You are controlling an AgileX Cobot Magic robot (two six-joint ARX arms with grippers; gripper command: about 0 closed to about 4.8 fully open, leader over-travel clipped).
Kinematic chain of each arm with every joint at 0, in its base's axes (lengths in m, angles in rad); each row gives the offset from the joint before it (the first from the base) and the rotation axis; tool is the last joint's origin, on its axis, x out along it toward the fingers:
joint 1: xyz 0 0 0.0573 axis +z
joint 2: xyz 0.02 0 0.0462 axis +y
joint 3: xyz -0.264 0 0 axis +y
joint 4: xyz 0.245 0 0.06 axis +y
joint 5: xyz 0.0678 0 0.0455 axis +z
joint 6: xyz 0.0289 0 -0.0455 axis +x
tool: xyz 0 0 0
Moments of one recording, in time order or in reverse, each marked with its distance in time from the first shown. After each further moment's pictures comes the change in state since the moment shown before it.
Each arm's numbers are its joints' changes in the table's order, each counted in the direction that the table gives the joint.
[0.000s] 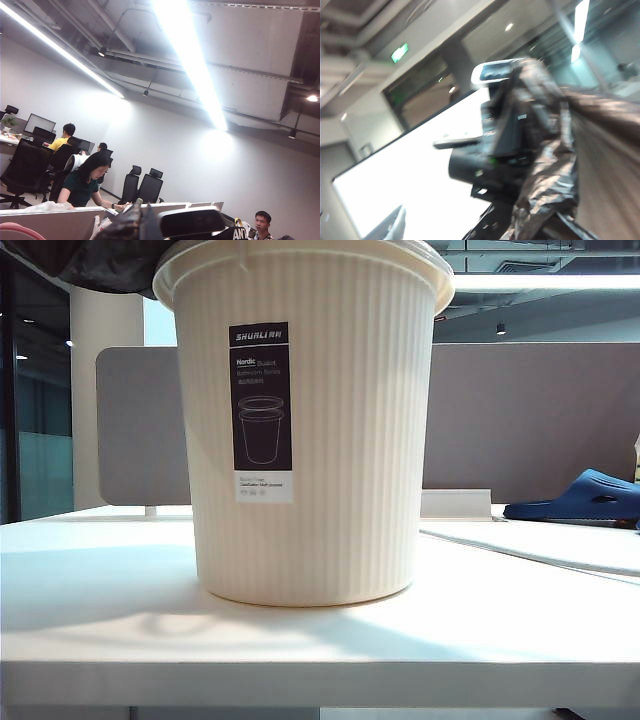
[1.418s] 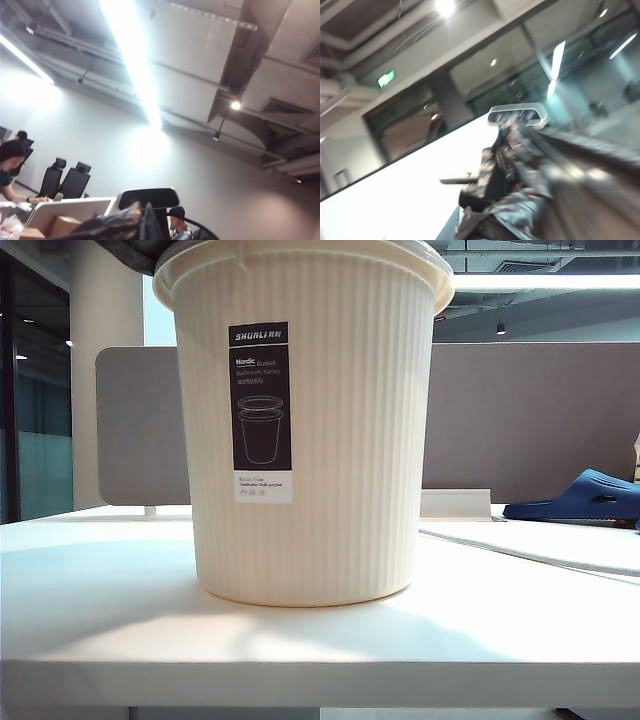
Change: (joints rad) left arm -0.297 0.006 0.000 -0.044 0.081 -0.060; right arm -0.058 -0.251 0.212 0.001 -0.084 -0.018
